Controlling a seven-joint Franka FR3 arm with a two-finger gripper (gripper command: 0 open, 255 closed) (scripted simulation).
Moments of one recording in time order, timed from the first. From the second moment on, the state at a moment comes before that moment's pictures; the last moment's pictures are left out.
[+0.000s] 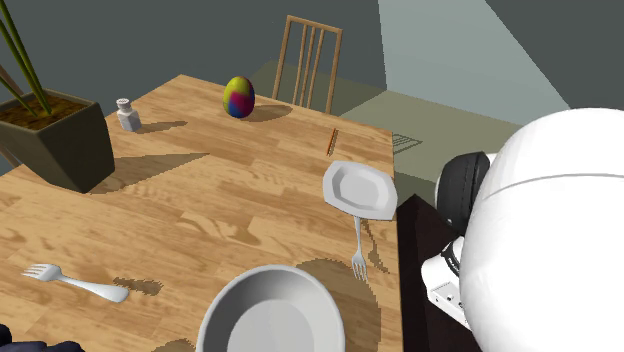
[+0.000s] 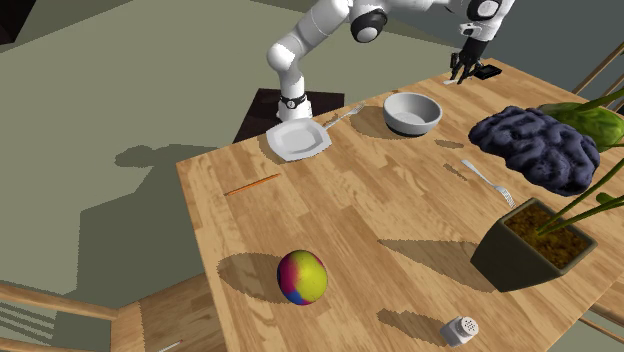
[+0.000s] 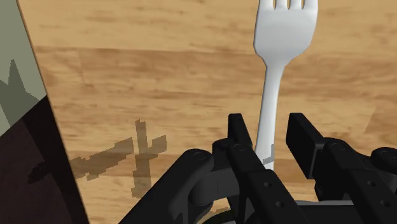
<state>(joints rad) 1.22 0.84 0.73 -1.06 -0.57 1.59 2.75</state>
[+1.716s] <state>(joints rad) 1.20 0.88 0.71 -1.18 -0.60 1.73 2.79</state>
